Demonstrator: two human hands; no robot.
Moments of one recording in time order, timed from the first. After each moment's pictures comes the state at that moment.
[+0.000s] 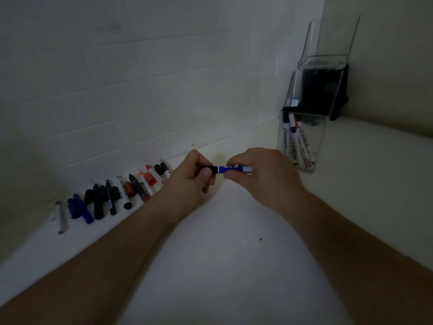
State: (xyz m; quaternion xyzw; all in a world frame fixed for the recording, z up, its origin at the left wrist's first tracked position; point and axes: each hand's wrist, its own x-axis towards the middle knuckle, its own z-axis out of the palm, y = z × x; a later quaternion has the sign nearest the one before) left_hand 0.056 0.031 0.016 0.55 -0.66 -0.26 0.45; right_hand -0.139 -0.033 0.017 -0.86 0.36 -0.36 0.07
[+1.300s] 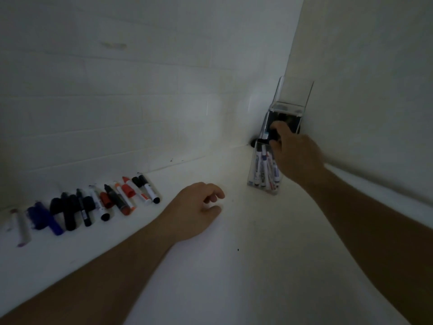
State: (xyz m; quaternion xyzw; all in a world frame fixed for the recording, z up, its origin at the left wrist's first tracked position) left_hand 0.034 0.022 -0.004 0.51 -0.77 -0.11 0.36; right_hand -0.215 -0.079 0.099 -0.76 0.55 -0.30 -0.17
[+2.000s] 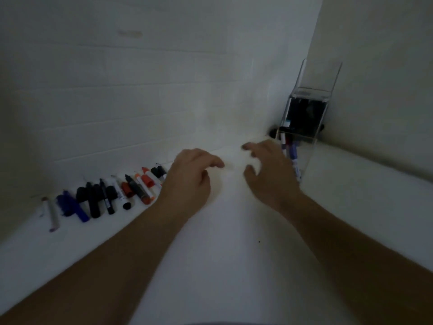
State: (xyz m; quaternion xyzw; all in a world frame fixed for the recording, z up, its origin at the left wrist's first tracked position) left_hand 0.068 0.021 0.018 0.52 -0.72 0.07 0.45; right_hand -0.134 -0.030 0.035 -0.80 0.45 -0.38 0.01
